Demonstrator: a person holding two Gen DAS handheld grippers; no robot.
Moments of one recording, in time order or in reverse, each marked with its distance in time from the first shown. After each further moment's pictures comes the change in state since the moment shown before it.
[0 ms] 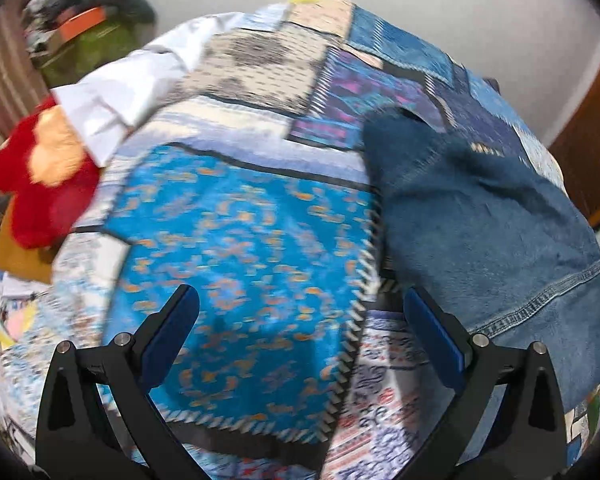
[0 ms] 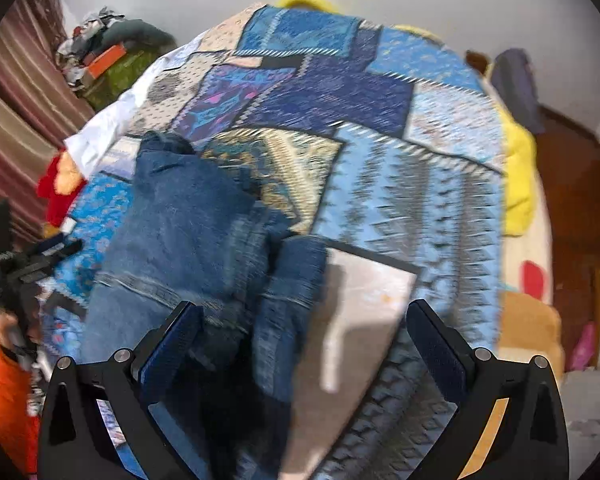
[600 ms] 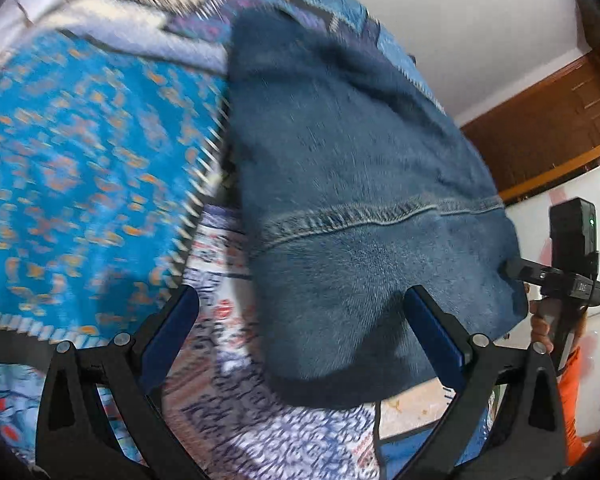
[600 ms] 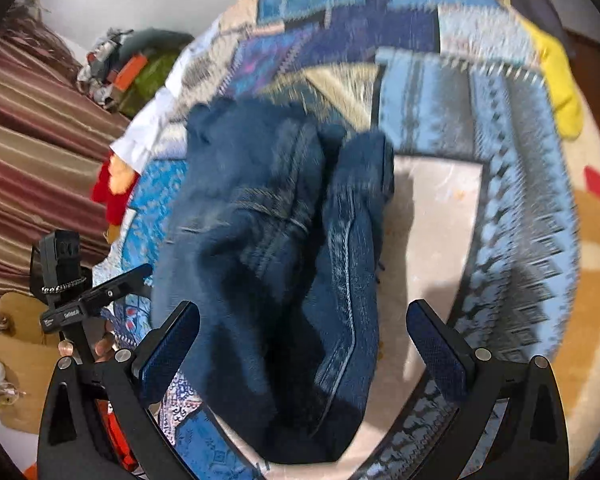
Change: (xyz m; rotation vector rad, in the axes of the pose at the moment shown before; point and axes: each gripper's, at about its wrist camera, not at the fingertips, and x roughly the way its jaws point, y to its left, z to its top) left arm 0.029 -0.058 -0.047 -0.083 0.228 -0.474; right arm 0.020 0.008 -0.038 0.164 0.152 0.310
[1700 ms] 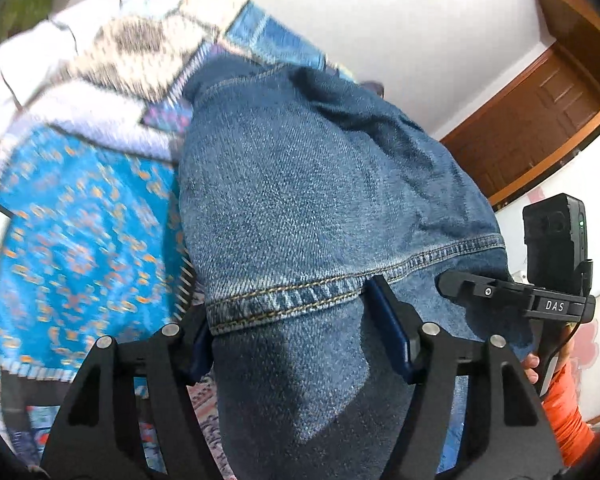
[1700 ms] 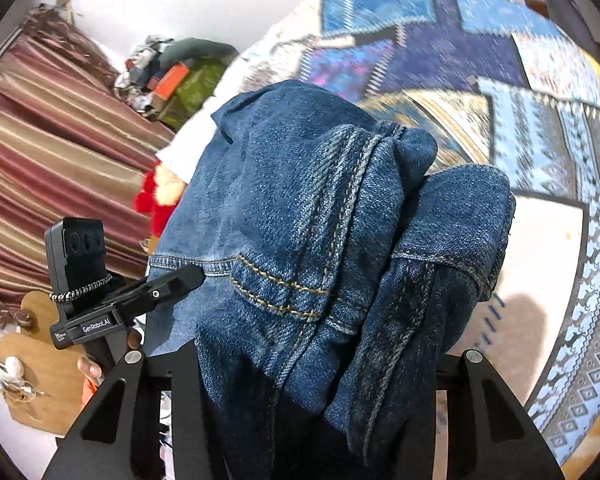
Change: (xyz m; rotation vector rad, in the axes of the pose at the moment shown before) left arm -0.087 -0.040 0.024 0.117 -0.161 -0.039; right arm 0.016 0.114 0.024 -0.056 -0.104 0.132
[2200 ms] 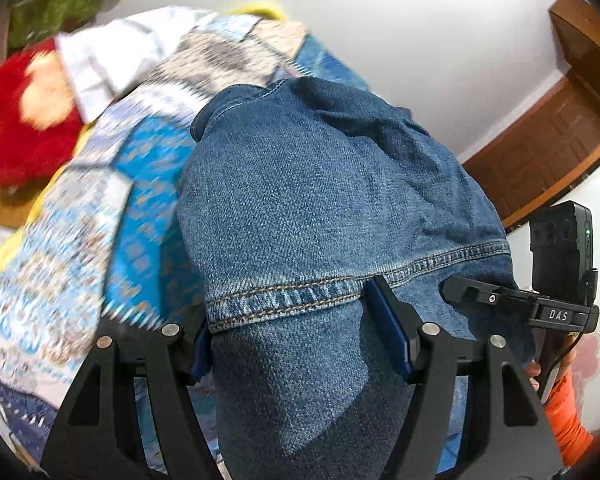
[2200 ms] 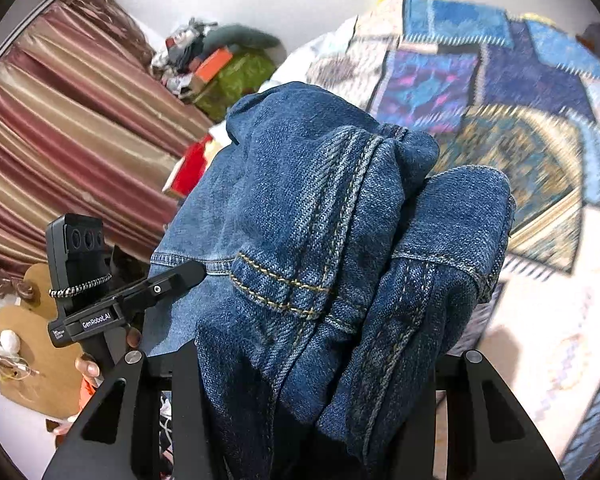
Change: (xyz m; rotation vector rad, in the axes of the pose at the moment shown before) left arm -0.095 0.092 -0.055 -0.088 -0.047 0.078; right arm 0.046 0.104 -0.027 -0.091 0.022 0.045
